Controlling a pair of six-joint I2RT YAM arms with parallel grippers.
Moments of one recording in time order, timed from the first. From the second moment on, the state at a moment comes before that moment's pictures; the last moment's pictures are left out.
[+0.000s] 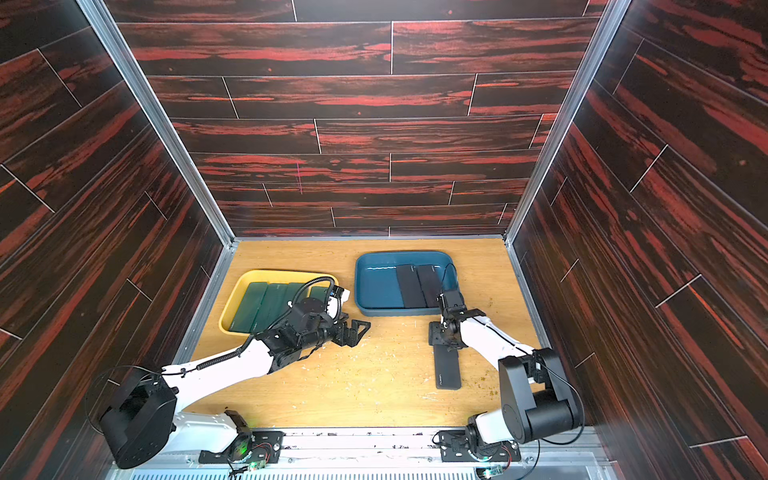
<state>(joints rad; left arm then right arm) -0.72 1.36 0.73 0.12 0.17 -0.39 0.29 1.44 0.77 -0.56 0.06 0.27</state>
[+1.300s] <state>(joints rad) -0.72 1.35 0.85 -0.07 0.00 -0.31 0.48 1.42 1.13 -0.52 -0.14 0.26</state>
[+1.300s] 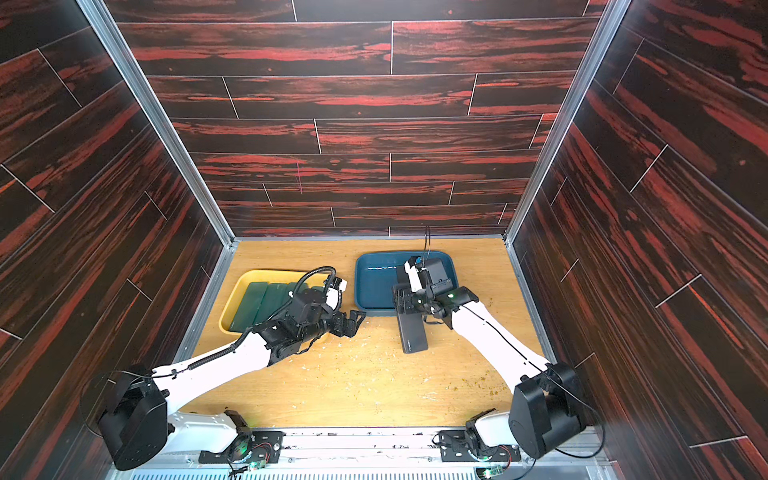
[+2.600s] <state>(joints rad) -0.71 1.32 0.86 -0.07 -0.19 -0.23 0.50 1.95 1.49 -0.13 0.09 0.23</state>
